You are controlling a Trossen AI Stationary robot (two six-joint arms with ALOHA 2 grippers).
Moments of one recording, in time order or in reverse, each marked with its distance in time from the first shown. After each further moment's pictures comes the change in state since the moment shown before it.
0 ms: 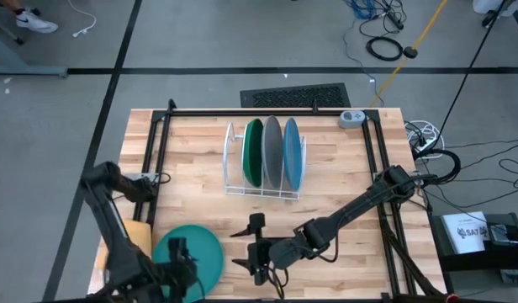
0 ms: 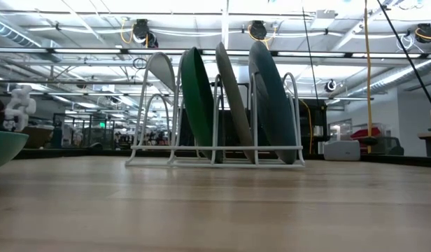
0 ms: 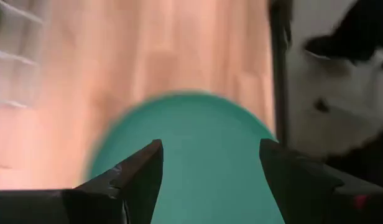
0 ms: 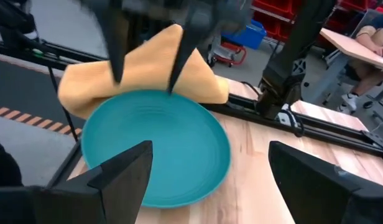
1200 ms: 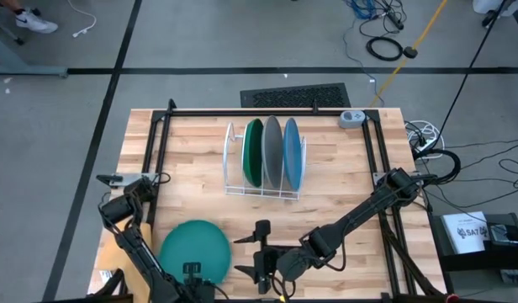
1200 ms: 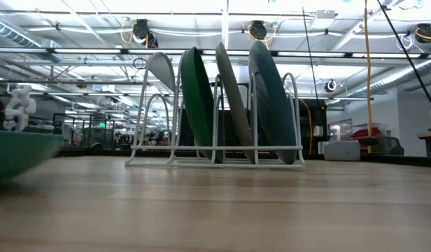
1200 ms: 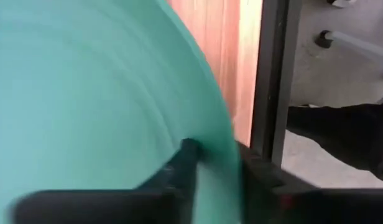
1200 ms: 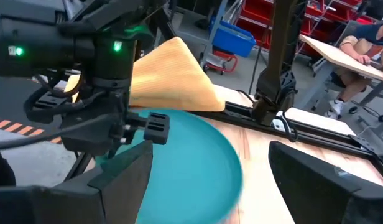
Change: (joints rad) left arm 0.040 0.368 -0.046 0.287 0.313 -0.047; right arm 0.060 0.000 0.000 0.031 0.099 0.002
